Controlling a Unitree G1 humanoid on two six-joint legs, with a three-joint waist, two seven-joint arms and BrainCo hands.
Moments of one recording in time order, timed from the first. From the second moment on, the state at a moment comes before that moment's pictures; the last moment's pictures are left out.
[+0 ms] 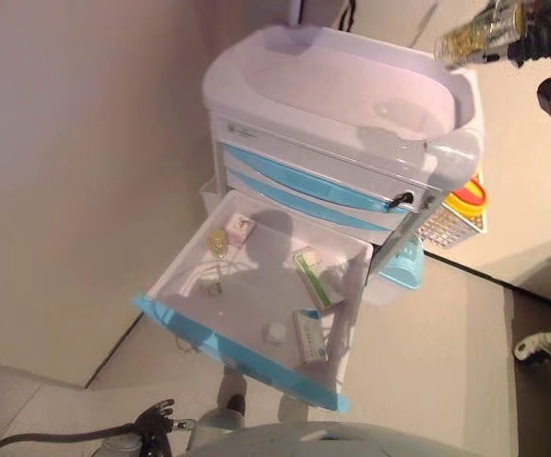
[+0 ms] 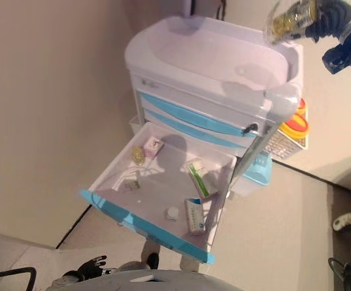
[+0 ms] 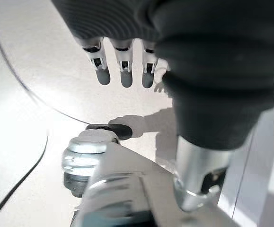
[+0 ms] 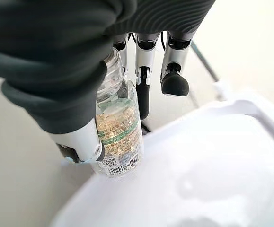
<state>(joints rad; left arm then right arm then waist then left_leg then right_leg) 0.08 0.37 -0.21 1.16 -0.16 -0.06 -0.16 -1.23 -1.10 0.57 0.71 0.21 0.16 0.30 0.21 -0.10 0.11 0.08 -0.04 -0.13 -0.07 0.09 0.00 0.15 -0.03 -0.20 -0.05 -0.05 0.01</state>
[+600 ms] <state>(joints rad) 0.07 0.46 -0.21 1.11 -0.16 -0.04 -0.14 -1.35 -1.04 0.68 1.05 -0.02 0.28 0.36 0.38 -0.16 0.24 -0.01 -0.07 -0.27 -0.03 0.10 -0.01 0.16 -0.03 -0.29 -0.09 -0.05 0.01</state>
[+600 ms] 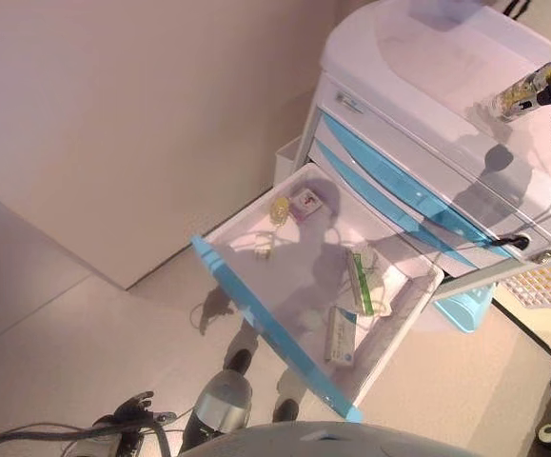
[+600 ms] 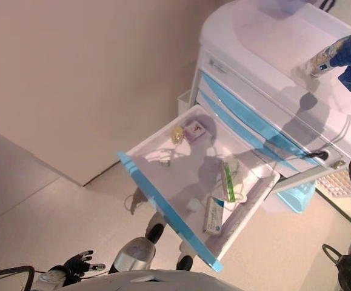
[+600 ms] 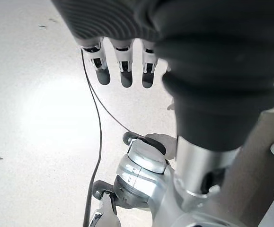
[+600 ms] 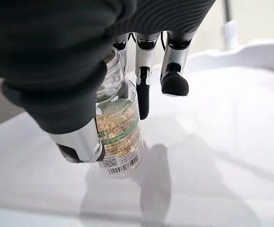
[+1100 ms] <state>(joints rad) 0.07 0.49 -0.20 1.04 -0.16 -0.04 -0.14 -1.39 -1.04 0.68 1.08 -0.08 0.30 0.50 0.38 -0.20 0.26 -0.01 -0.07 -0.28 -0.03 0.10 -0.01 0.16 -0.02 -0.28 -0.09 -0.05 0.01</state>
